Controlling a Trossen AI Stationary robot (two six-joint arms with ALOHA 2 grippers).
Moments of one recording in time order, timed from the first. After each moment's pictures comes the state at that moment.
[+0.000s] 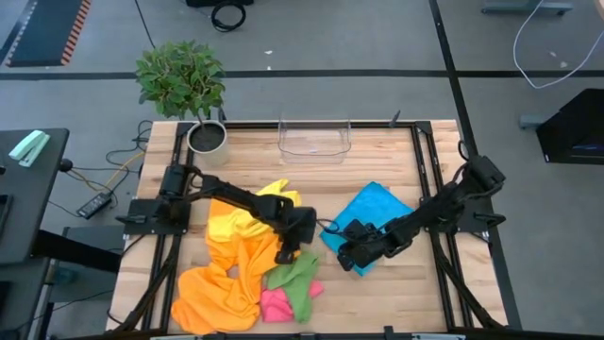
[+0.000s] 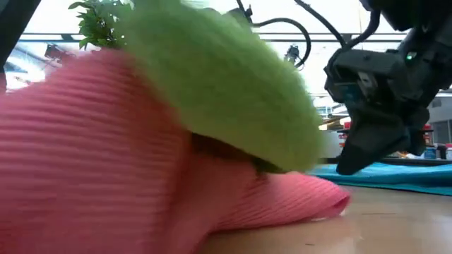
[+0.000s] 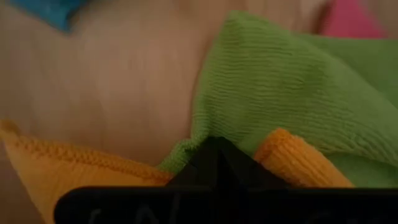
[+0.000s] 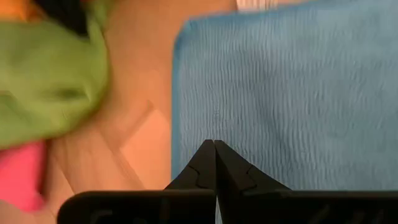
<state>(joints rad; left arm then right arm) -0.12 2.03 1.27 -0.42 0.32 0.00 0.50 1.69 0.71 -0.07 0.37 1.27</state>
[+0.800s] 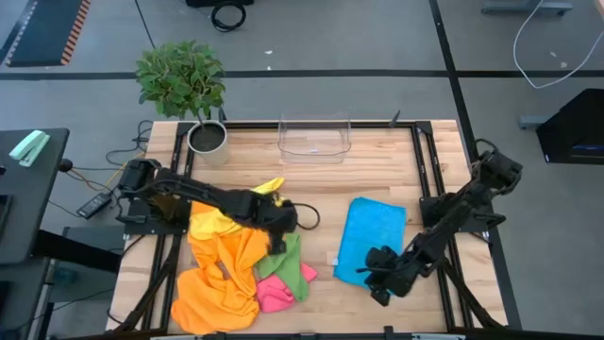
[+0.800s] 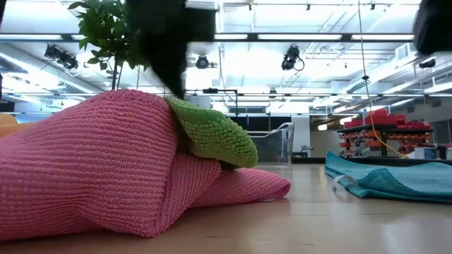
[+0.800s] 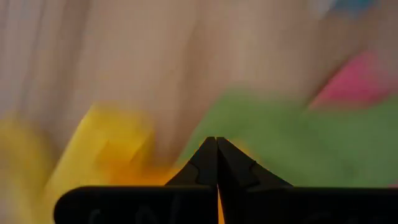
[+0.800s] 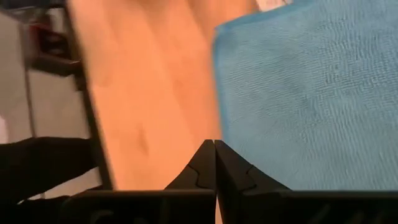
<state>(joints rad) -0.24 1.71 1.27 -0.61 -0.18 -0.33 0.82 1.50 0.71 -0.16 0.28 1.26</state>
